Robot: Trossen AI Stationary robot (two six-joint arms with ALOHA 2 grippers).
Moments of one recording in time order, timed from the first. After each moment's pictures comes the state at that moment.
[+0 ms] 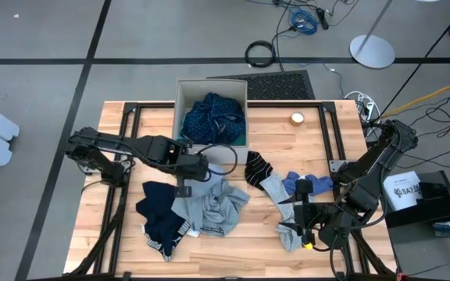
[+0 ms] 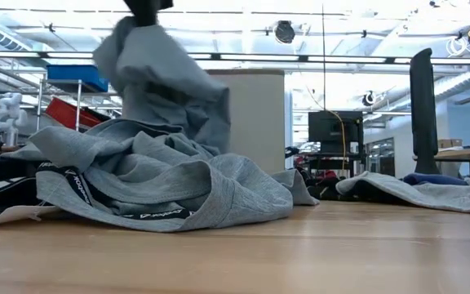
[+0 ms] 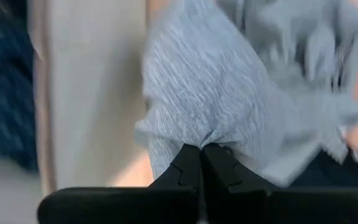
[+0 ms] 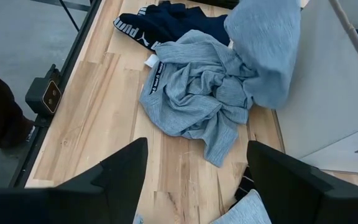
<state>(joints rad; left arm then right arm) -0.19 1.59 1.65 -1.40 -0.19 -0.16 0.85 1.33 1.22 -0.82 0.70 0.51</state>
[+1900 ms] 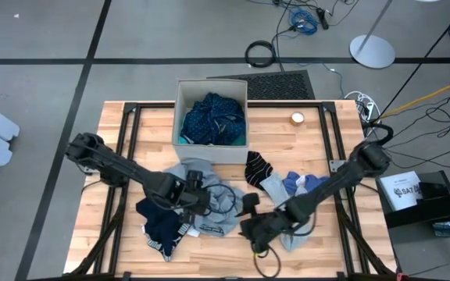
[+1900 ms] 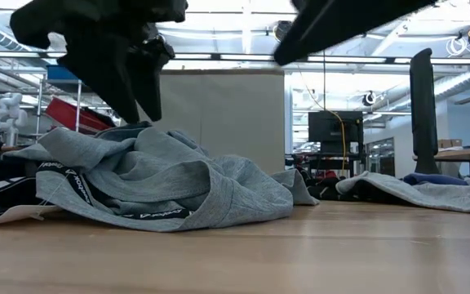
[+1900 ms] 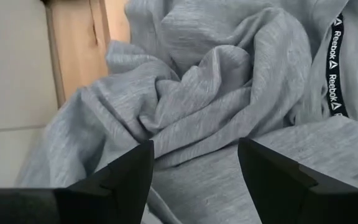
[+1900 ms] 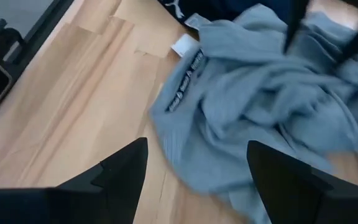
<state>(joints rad) -0.38 1.62 1.15 -0.73 -0.27 -0.10 0.55 1.79 1.22 -0.27 0.38 0.08</state>
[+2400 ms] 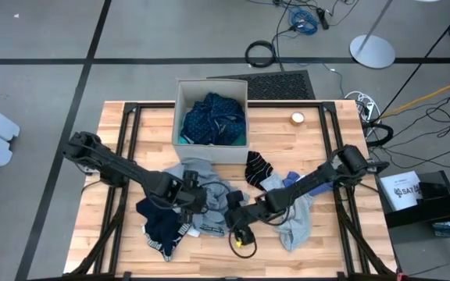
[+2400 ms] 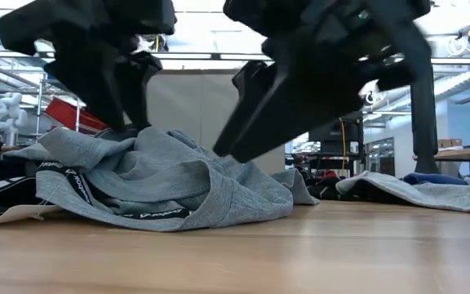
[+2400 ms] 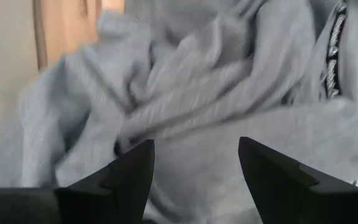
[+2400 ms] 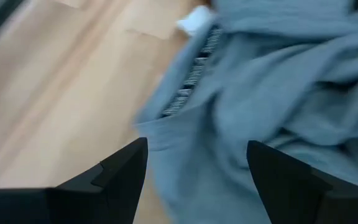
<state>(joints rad) -0.38 1.57 1.06 -0.70 -0.23 -0.20 0.41 1.95 1.22 -0.09 0.10 0.03</state>
